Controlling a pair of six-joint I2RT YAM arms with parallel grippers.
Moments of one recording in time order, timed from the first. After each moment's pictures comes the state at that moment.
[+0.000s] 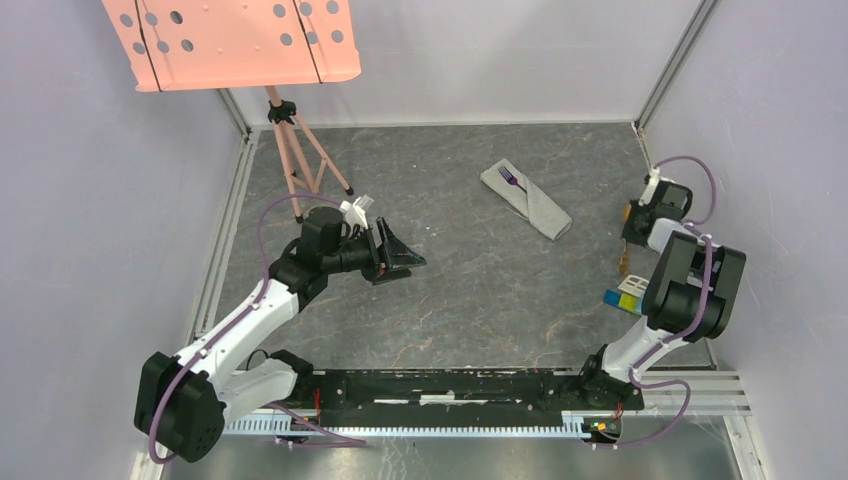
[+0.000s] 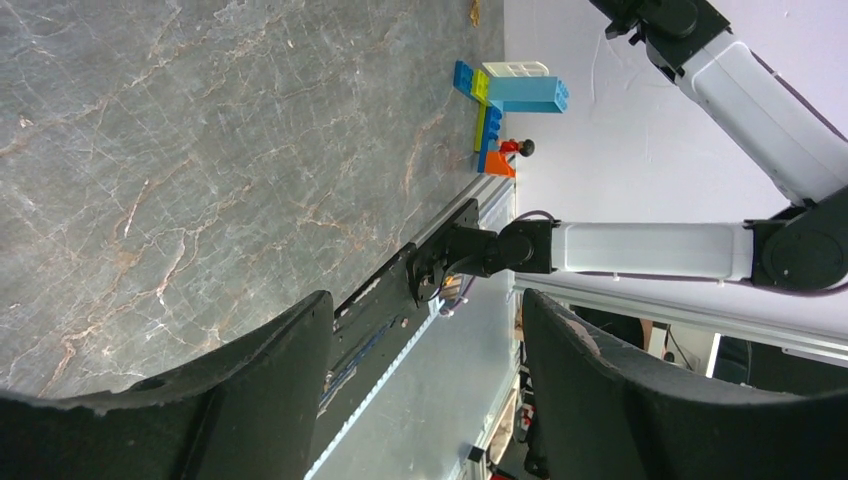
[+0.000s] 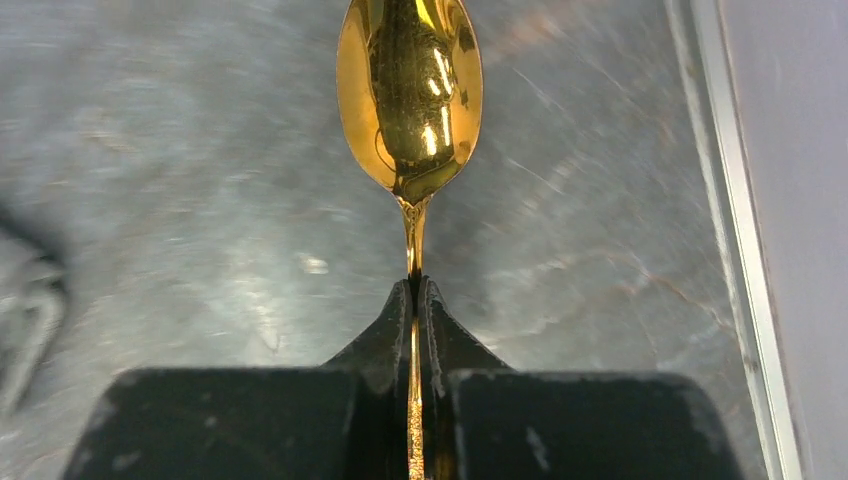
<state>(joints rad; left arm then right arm) -0.46 1.04 0.67 -0.13 0.65 -0.95 -0.43 1.71 0.92 -0.10 -0.04 -0.06</state>
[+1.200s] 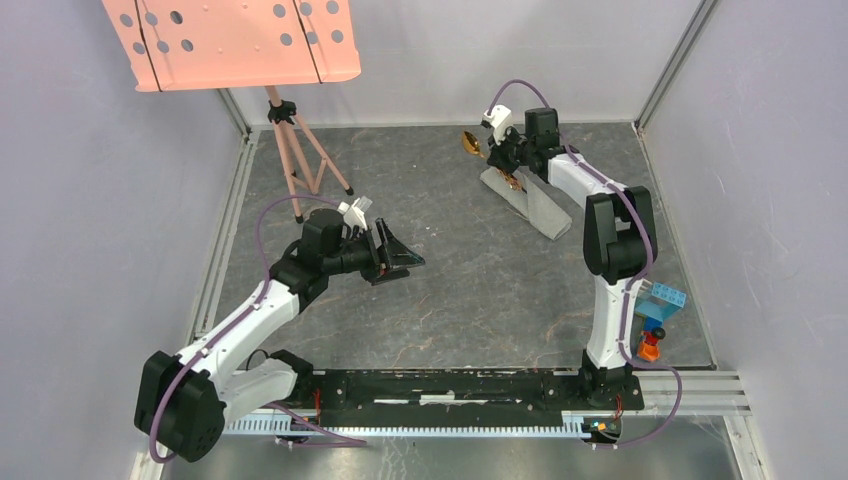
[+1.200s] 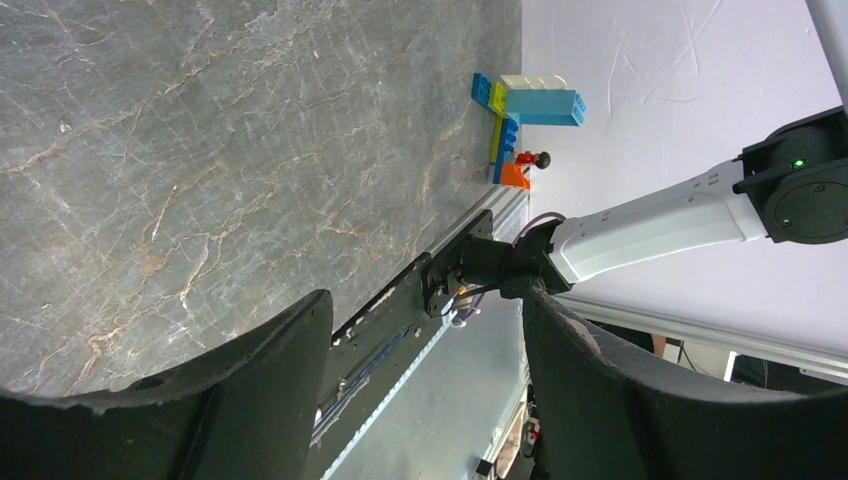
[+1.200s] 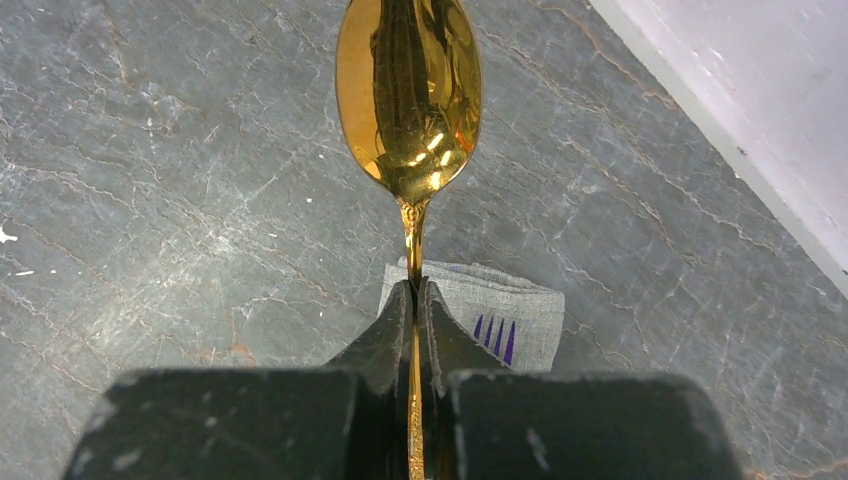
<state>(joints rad) -0.46 1.03 0.65 -0.13 0.60 -0.94 0.21 2.10 1.62 -0.14 -0.48 -0.50</state>
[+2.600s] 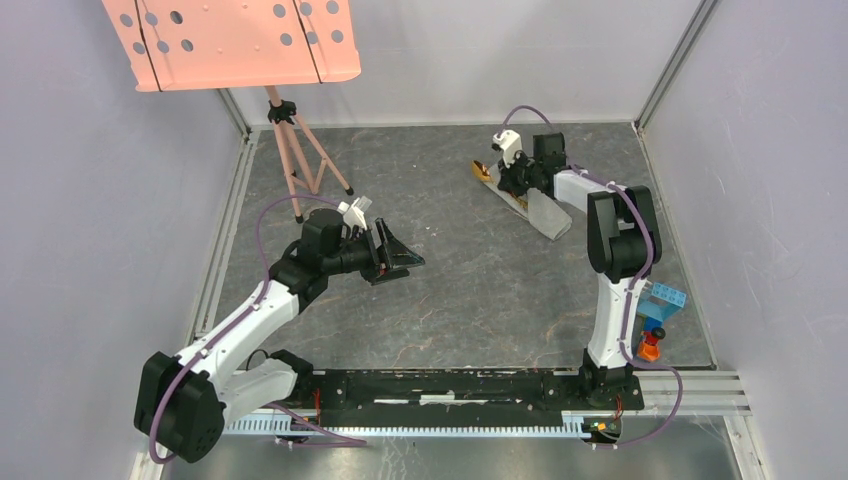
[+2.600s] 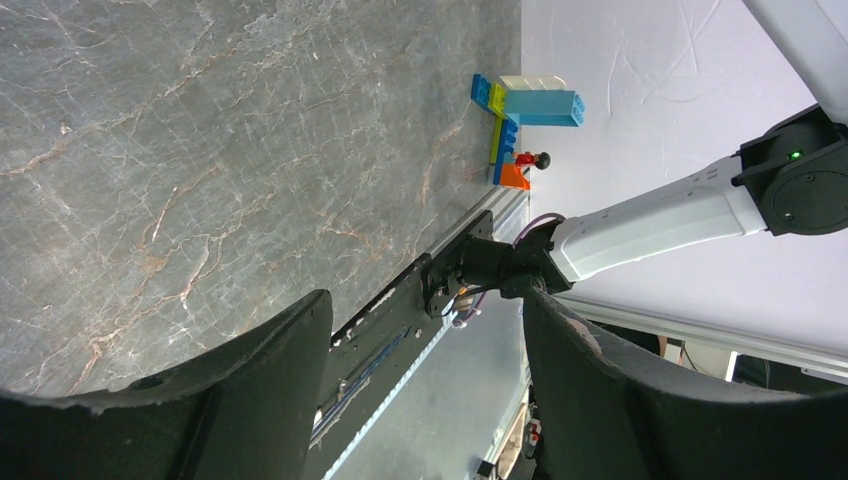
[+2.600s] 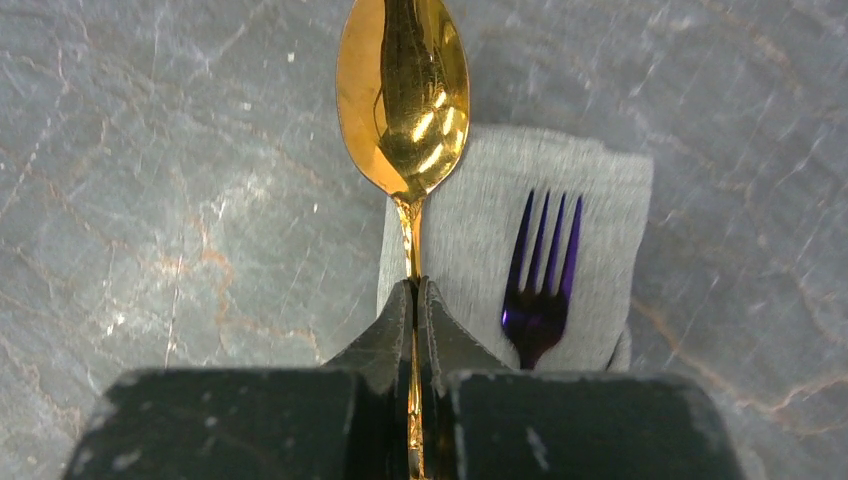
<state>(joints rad) -0.46 1.03 0.65 -0.13 0.60 -0.94 0.16 2.12 1.46 -0.07 -0.49 -0.50</state>
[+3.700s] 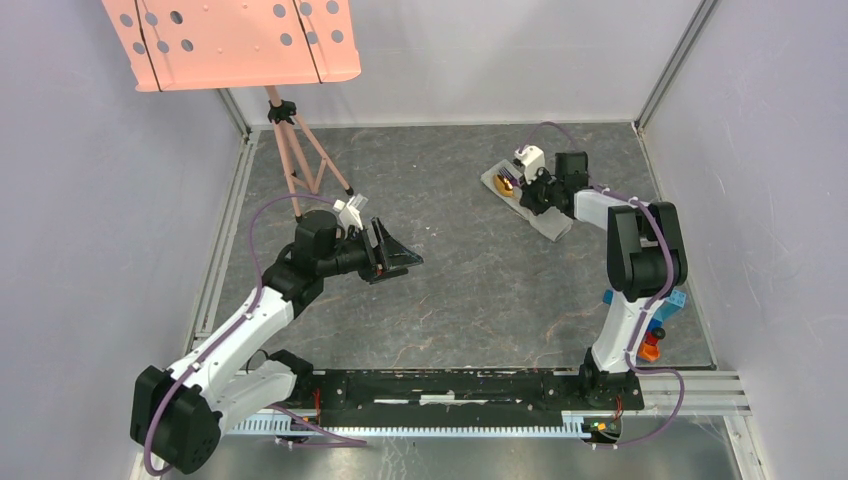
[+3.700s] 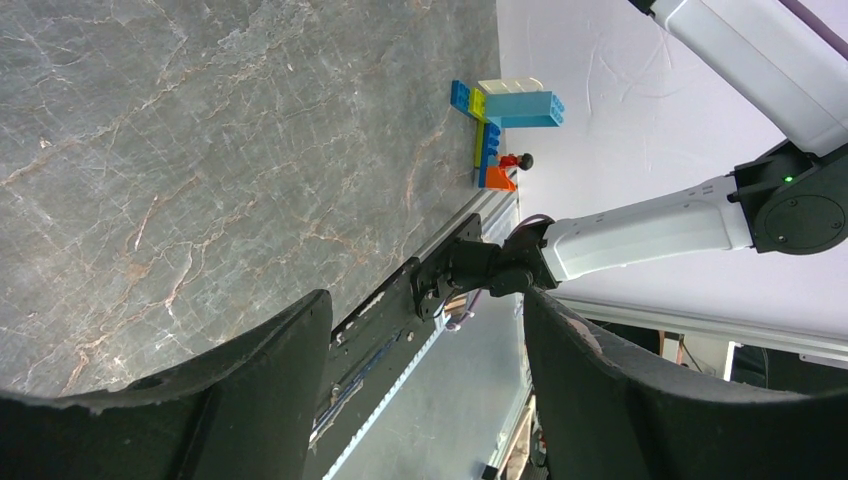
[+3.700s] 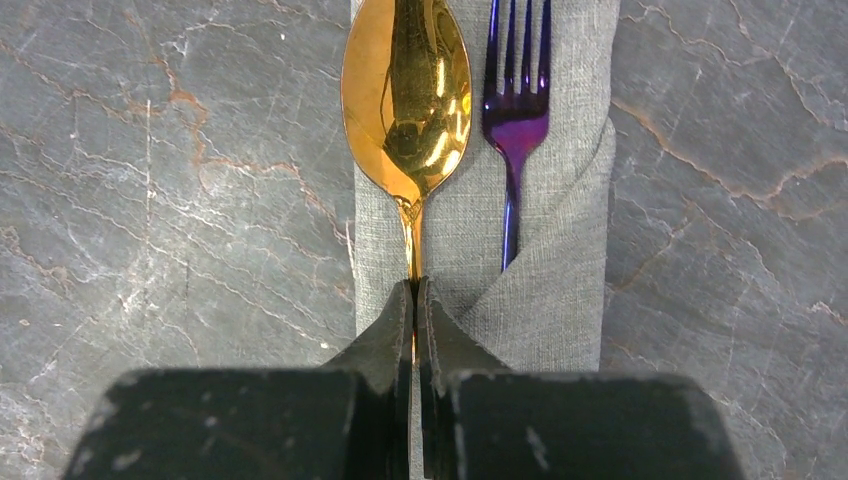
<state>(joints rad) -0.46 0.97 0.65 -0.13 0.60 -0.94 0.08 1.93 1.15 0.00 -0.44 -0.50</state>
